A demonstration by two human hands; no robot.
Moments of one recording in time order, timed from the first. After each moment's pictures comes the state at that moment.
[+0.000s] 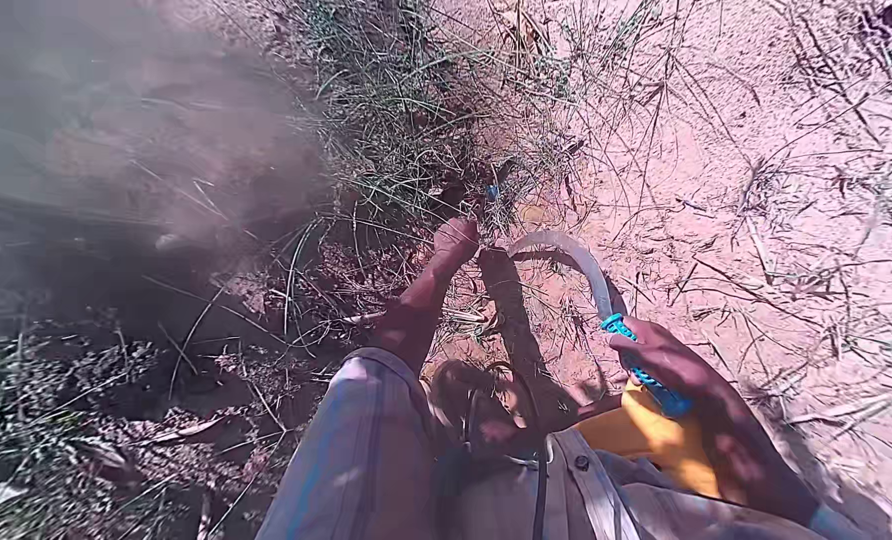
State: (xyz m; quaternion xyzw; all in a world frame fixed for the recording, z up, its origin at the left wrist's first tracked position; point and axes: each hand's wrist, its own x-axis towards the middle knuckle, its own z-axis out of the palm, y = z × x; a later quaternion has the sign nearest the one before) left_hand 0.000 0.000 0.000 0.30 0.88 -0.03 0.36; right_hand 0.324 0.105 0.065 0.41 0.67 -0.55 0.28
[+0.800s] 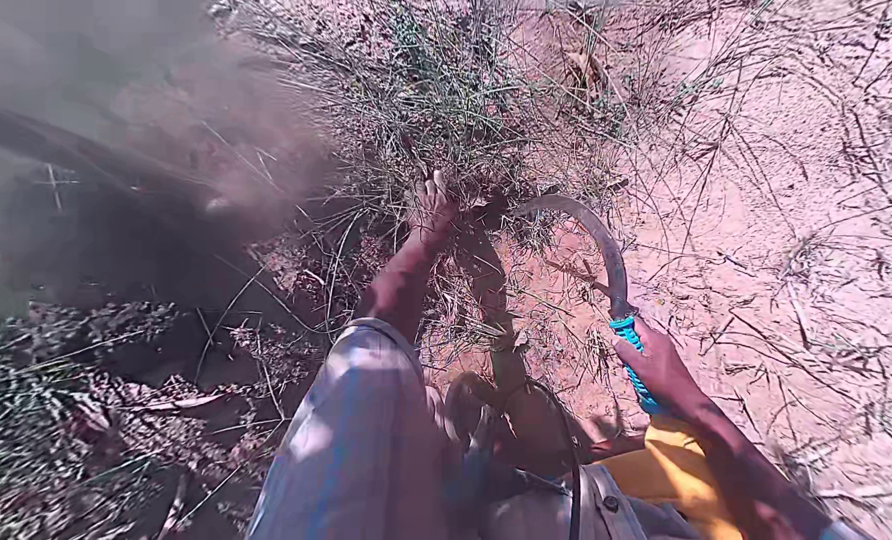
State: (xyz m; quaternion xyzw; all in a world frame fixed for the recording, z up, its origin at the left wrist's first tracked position) left_hand -0.090 -0.059 0.022 0.23 0.95 0.04 0.21; right_hand 0.278 0.089 0.038 0.37 0.78 -0.48 0.13
